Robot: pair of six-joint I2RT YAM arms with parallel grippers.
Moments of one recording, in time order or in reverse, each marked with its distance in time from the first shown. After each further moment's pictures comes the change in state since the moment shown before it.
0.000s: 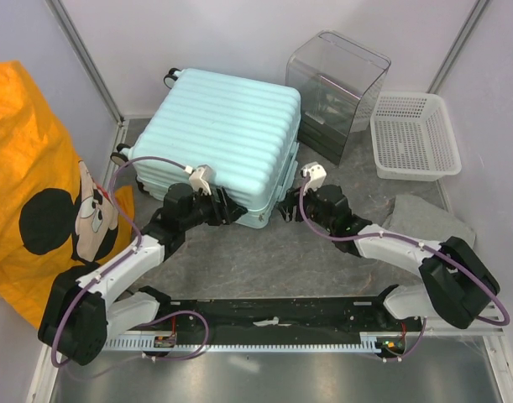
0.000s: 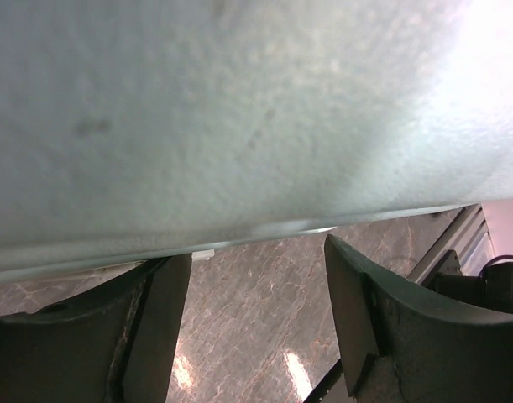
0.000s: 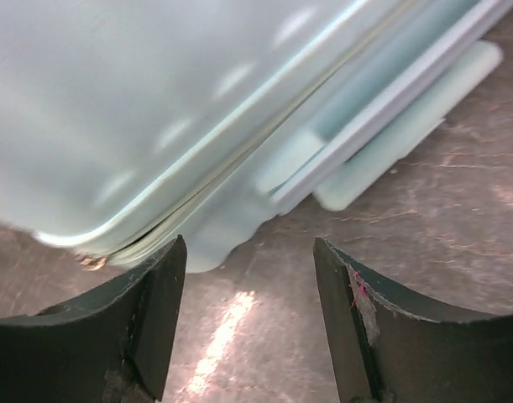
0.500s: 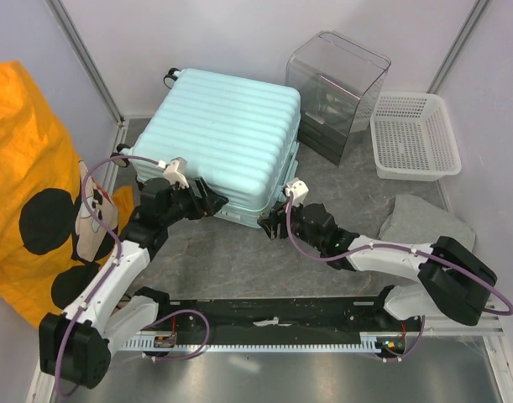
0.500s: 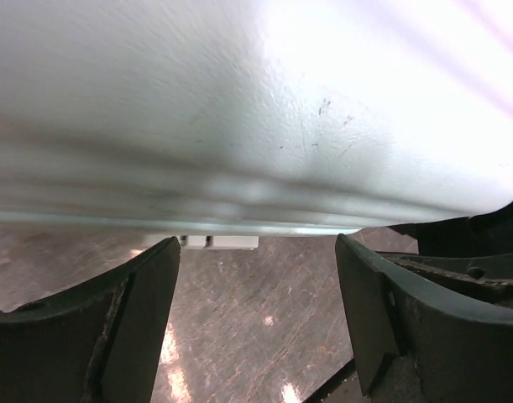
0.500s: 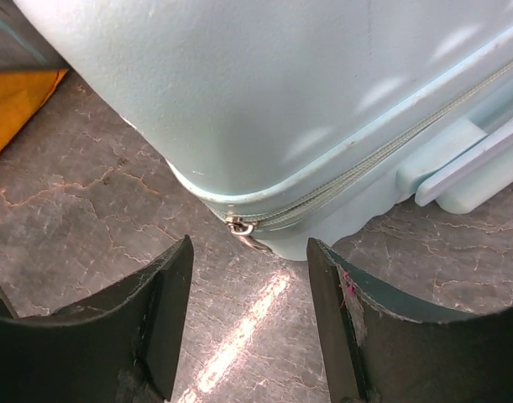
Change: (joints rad) left arm 0.129 -0.122 0.072 -0.223 0.000 0.020; right arm 0.227 -0.006 -0.049 0.117 0.073 0.024
